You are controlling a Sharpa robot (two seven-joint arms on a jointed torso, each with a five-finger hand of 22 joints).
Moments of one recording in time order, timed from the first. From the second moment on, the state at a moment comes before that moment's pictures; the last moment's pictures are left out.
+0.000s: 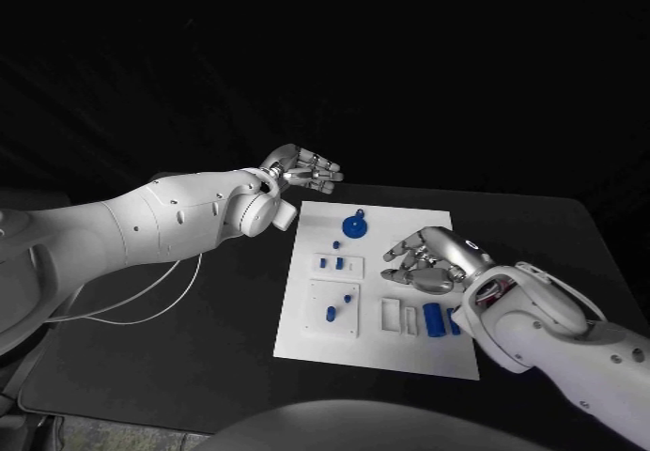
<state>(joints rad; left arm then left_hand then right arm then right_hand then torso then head) 1.21 -0.69 -0.09 1.14 -0.30 -0.27 0.25 1.38 -0.02 0.11 -0.10 0.12 1.07 0.13 0.07 0.06 1.13 0.12 0.06 0.06 1.20 0.11 0.07 0.08 0.08 1.10 0.09 0.08 0.19 0.77 -0.79 0.29 1.73 -1.57 -0.31 -0.24 1.22 -0.12 0.30 -0.12 0.17 1.18 0.07 0.07 0.09 1.47 -0.02 0.17 0.22 1.45 -0.09 0.87 0.62 0.09 1.47 -0.11 0.36 0.92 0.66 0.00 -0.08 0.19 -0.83</state>
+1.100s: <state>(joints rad) 1.17 -0.69 -0.09 1.11 -0.29 -0.26 0.25 1.38 -0.02 0.11 -0.10 0.12 1.07 0.13 0.07 0.06 1.13 0.12 0.06 0.06 1.20 0.11 0.07 0.08 0.08 1.10 0.09 0.08 0.19 0.77 -0.95 0.31 1.71 -1.22 0.03 -0.65 0.94 -0.26 0.50 0.17 0.10 1.15 -0.01 0.07 1.31 1.36 -0.07 1.02 1.24 1.45 -0.12 1.09 1.15 0.07 1.47 -0.14 0.50 1.15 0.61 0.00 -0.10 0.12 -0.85</state>
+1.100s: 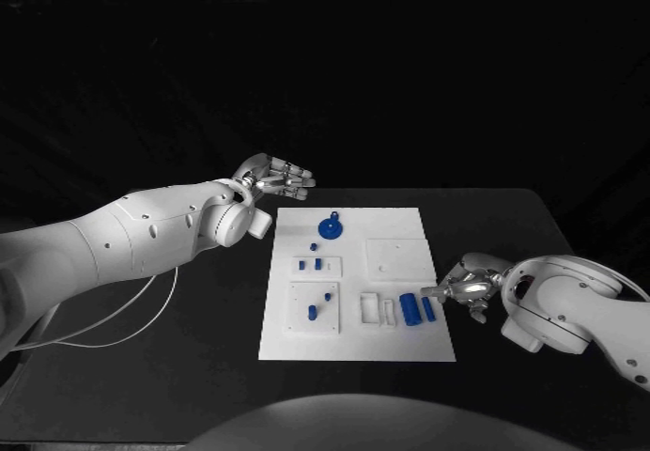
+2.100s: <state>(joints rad) 1.16 -0.68 -0.10 1.12 -0.29 -0.24 0.25 1.37 -0.02 0.10 -0.09 0.11 1.06 0.14 0.07 0.06 1.13 0.12 0.06 0.06 1.20 0.11 0.07 0.08 0.08 1.10 0.09 0.08 0.18 0.77 -0.84 0.20 1.67 -1.49 0.03 -0.69 0.93 -0.26 0.46 0.23 0.06 1.15 -0.01 0.07 1.28 1.36 -0.07 1.02 1.24 1.46 -0.12 1.09 1.16 0.07 1.47 -0.14 0.51 1.18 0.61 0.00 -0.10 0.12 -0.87</state>
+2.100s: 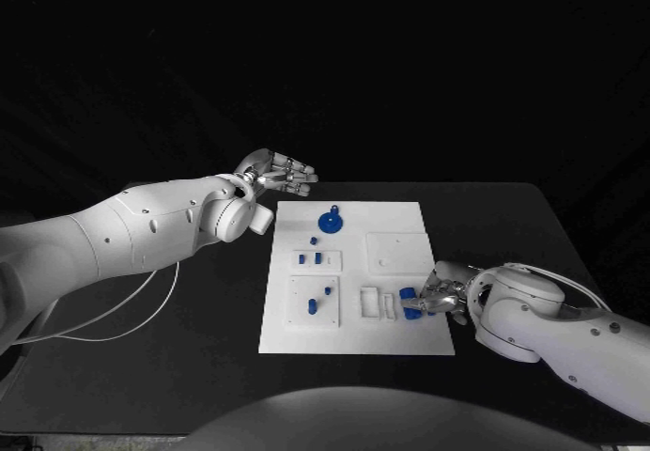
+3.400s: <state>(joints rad) 1.16 -0.69 -0.10 1.13 -0.29 -0.22 0.24 1.37 -0.02 0.09 -0.09 0.10 1.06 0.14 0.07 0.06 1.13 0.12 0.06 0.06 1.20 0.11 0.07 0.08 0.08 1.10 0.09 0.08 0.18 0.78 -0.77 0.16 1.60 -1.58 0.03 -0.69 0.95 -0.25 0.53 0.13 0.28 1.16 -0.02 0.06 1.23 1.36 -0.08 1.02 1.25 1.46 -0.12 1.09 1.17 0.07 1.47 -0.14 0.51 1.20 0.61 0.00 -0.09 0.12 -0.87</state>
